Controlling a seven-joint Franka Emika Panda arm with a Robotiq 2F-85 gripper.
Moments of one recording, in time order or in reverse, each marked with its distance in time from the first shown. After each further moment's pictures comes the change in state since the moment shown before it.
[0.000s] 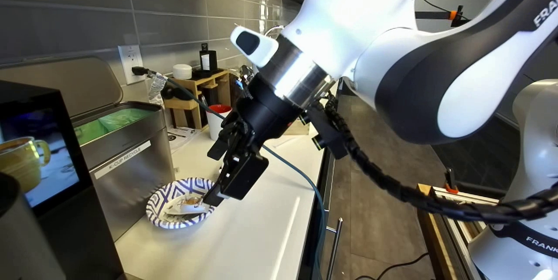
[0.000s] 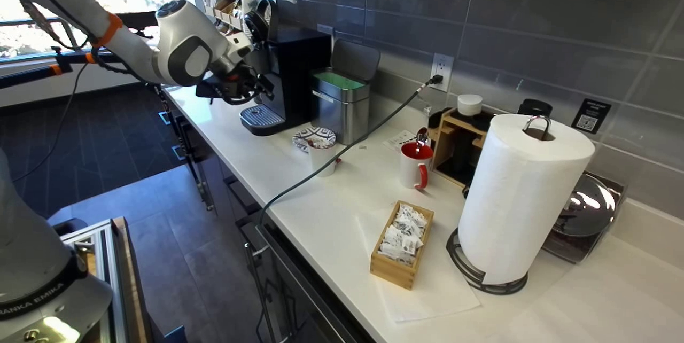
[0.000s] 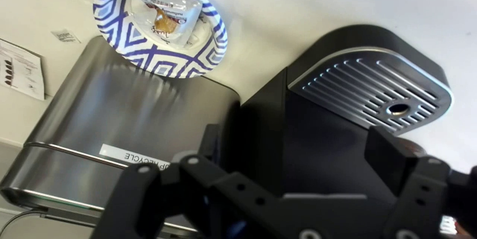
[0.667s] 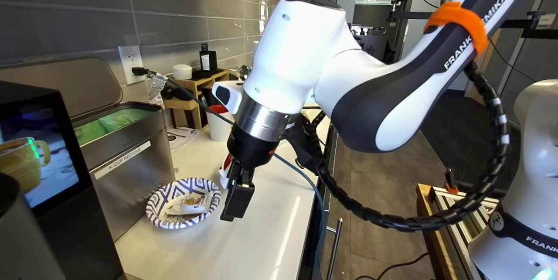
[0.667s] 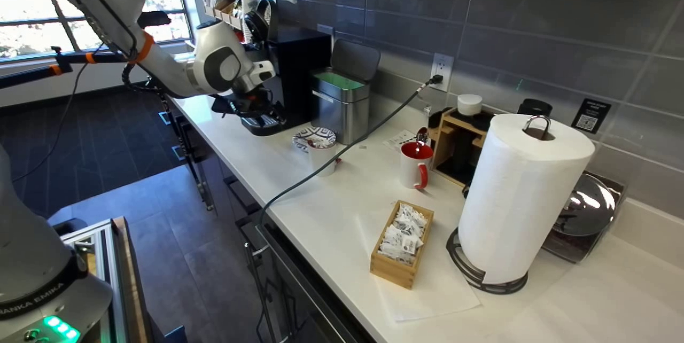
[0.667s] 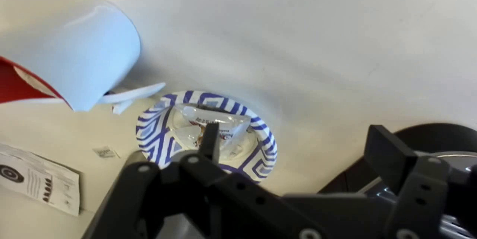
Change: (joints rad) arm -0.031 0.167 -0.054 0.135 -0.307 -0.267 0.318
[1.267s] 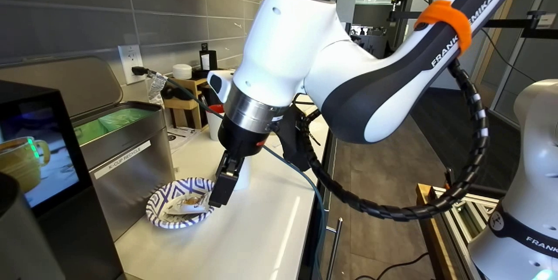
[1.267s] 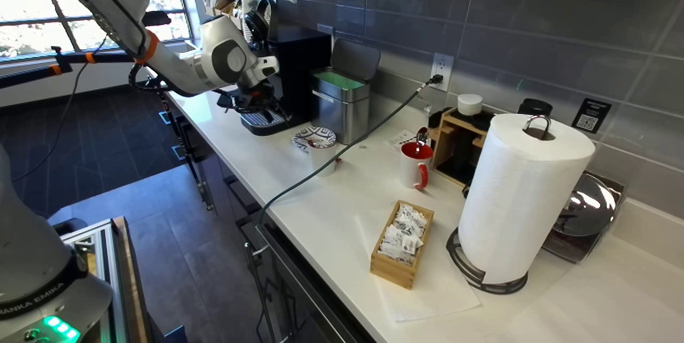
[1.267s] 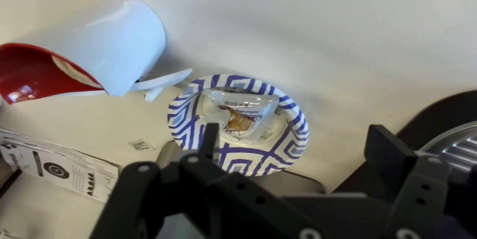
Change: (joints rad) arm 0.003 0.014 -0.022 0.057 -0.128 -0.035 0.194
